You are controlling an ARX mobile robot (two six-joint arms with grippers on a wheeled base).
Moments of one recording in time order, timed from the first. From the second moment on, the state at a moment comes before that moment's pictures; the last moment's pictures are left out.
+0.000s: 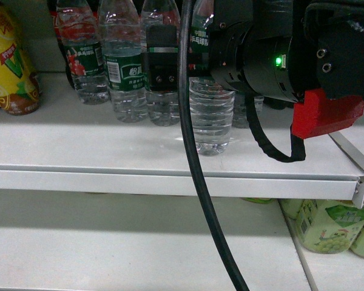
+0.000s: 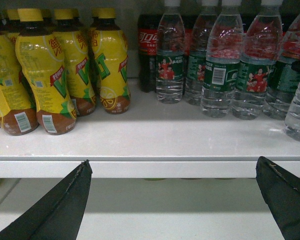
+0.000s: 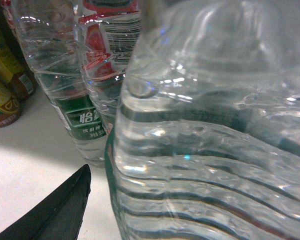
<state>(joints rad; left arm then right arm) 0.00 0.01 0.01 0.00 0.00 0.00 0.52 1.88 1.08 0.58 0.17 0.16</state>
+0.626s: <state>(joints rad) 0.00 0.01 0.01 0.00 0.00 0.00 0.52 1.74 0.92 0.58 0.16 0.19</state>
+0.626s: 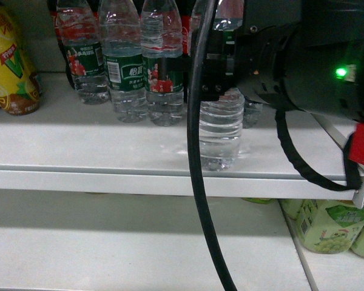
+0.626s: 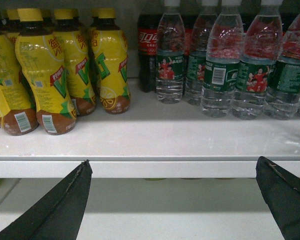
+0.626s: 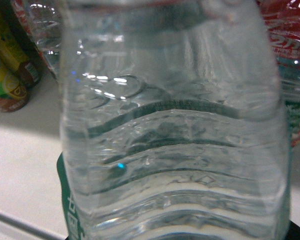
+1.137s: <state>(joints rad) 0.00 0.01 0.01 0.00 0.00 0.00 0.44 1.11 0.50 0.40 0.12 0.17</state>
